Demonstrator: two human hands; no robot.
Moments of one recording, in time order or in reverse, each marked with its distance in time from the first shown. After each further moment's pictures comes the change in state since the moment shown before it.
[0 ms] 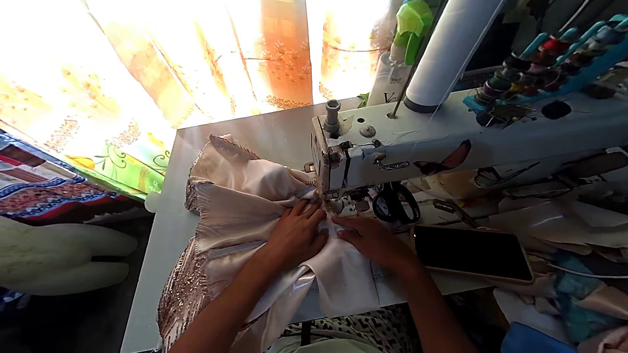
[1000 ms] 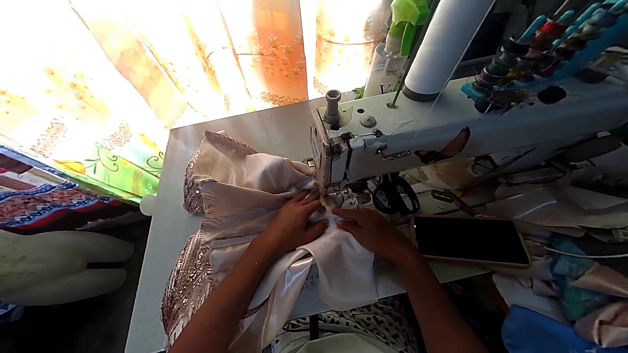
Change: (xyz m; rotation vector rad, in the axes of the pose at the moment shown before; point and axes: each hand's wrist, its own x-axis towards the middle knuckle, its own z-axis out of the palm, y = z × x) left_hand 0.011 -0.029 0.004 -0.133 0.202 0.231; right_hand 0.002 -0.004 0.003 0.020 0.060 0.034
